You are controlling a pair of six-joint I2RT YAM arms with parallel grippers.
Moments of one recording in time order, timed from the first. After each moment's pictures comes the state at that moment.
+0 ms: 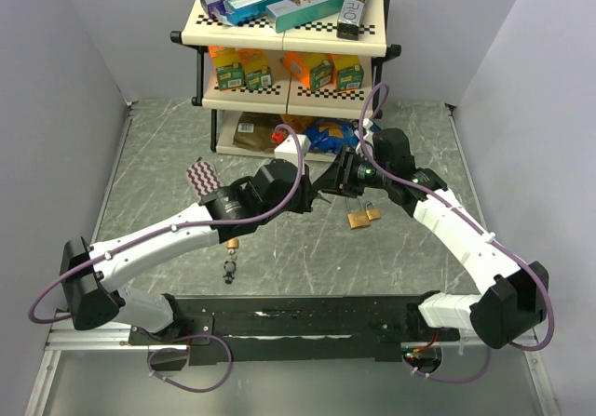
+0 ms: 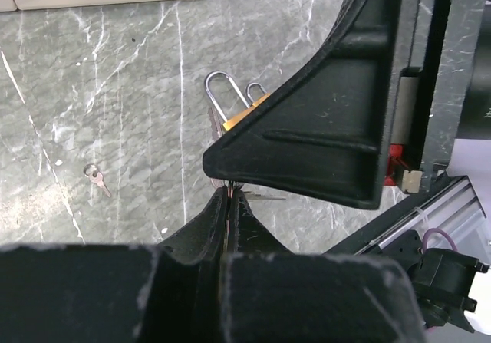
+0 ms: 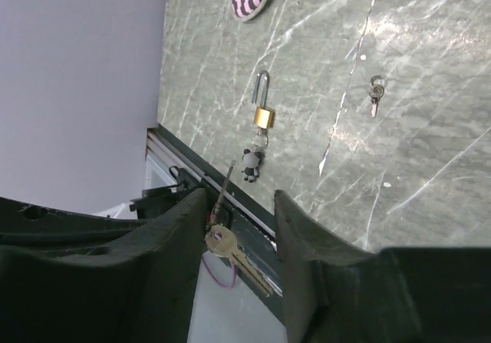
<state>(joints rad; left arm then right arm) -1.03 1.37 1.28 -0.37 -0.33 -0.63 0.44 1.25 1.10 -0.43 -0.50 0.76</state>
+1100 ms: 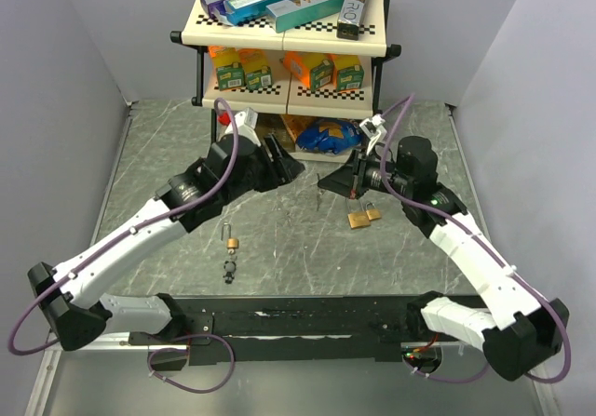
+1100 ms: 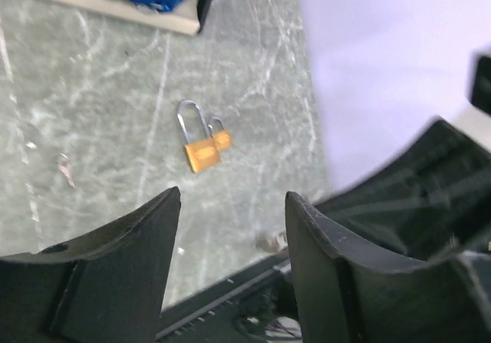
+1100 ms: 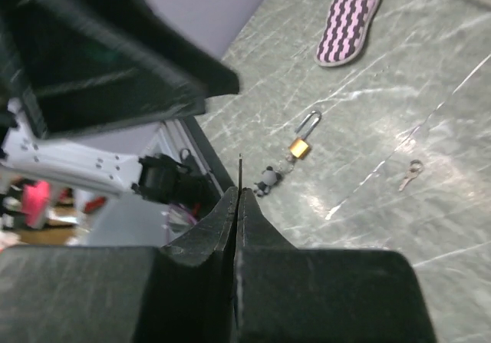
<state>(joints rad) -0.85 1.22 1.30 -0.44 -0.21 -0.88 0.42 1.08 0.99 -0.15 -0.70 0.60</state>
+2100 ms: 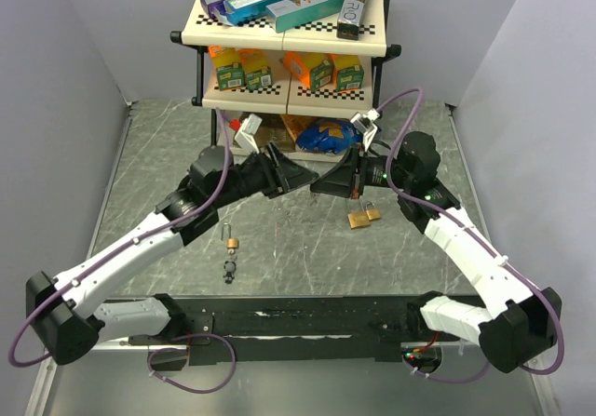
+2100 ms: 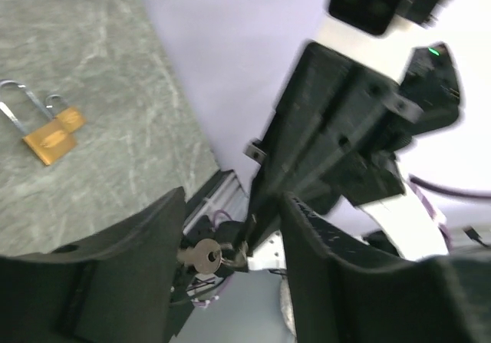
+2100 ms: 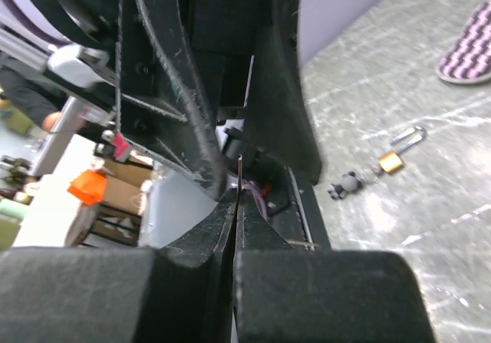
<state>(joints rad) -0.77 1.16 1.07 0.01 0.27 -1.01 0.41 1.11 0.98 0.10 -1.01 0.71</state>
